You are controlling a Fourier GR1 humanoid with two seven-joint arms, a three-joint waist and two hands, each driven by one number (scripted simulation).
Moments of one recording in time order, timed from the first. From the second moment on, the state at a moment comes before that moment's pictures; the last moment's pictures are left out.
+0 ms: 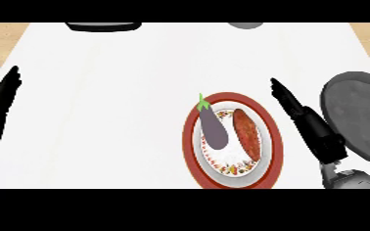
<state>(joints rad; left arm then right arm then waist) -0.05 0.62 0.02 -1.41 0.05 0.14 -0.16 -0.09 -0.45 0.27 -1.61 -0.13 0.02 0.03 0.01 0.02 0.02</state>
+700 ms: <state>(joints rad) -0.17 0.41 -0.18 -1.49 0.12 0.04 0.07 -0.28 -0.46 0.27 -1.26 0.13 -0.16 0.18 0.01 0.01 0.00</state>
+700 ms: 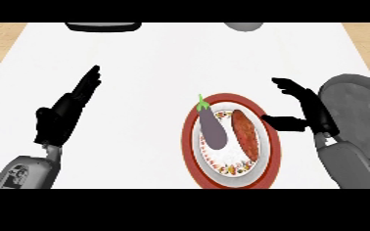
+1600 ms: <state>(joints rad) -0.17 0.34 -0.21 -1.58 0.09 0.05 0.19 -0.58 -0.52 0.47 -1.28 0.17 0.45 0.74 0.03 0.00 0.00</state>
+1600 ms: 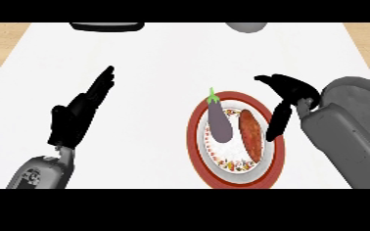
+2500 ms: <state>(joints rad) -0.17 0.33 -0.16 -1.57 0.07 0.02 0.19 -0.72 -0.35 0.55 -1.18 0.06 0.63 0.99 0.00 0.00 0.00</state>
